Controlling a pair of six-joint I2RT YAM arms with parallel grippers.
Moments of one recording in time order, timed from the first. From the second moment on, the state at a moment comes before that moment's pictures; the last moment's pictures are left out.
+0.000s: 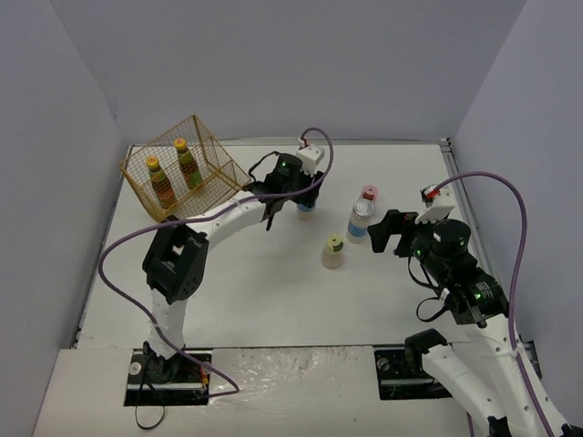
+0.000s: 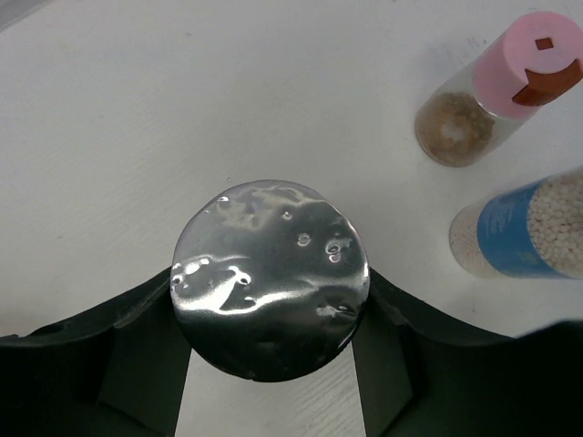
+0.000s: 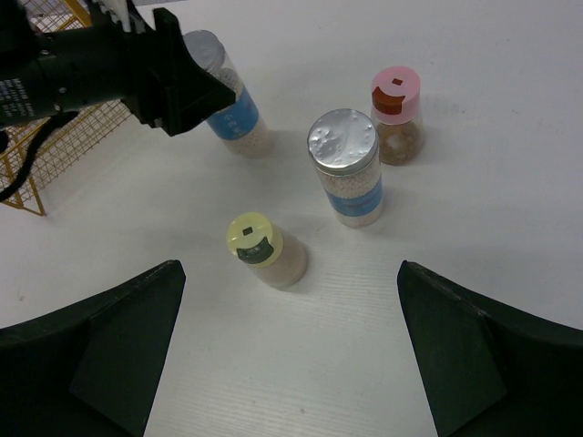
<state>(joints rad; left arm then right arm) -0.67 1.97 1.58 -0.12 0.01 -0.06 0.34 0.66 0.86 -0.55 0.02 0.31</state>
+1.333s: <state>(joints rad) -0.30 1.70 1.54 -0.26 -0.61 -0.27 0.34 0.64 0.84 -0.55 -0.02 0.31</state>
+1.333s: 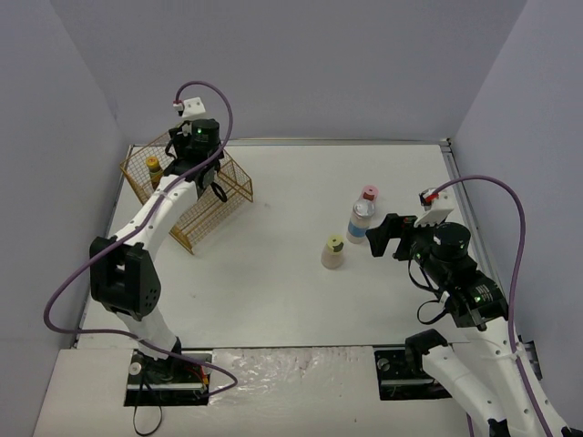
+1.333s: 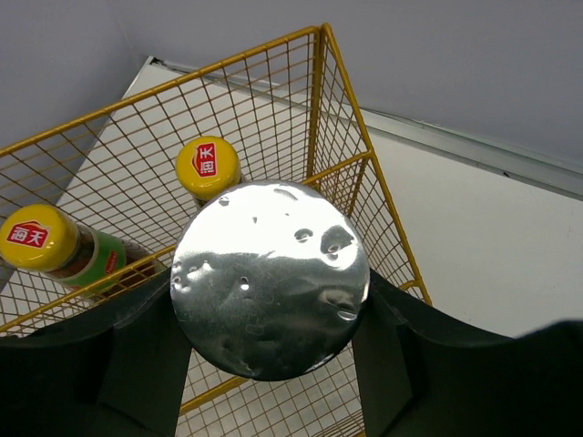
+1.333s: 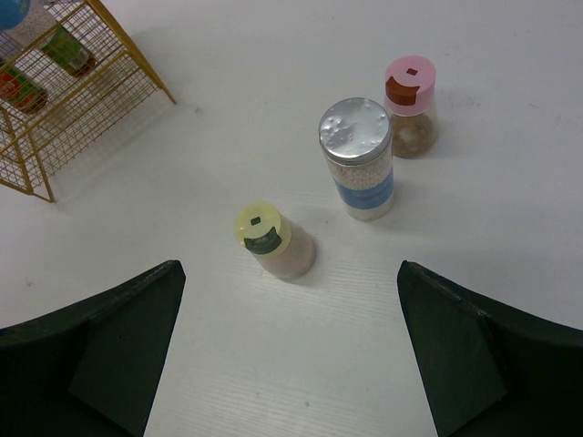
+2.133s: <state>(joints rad) -0.27 1.85 1.55 -0.32 -0.56 -0.39 0.34 0.68 0.83 -0.55 0.00 0.32</state>
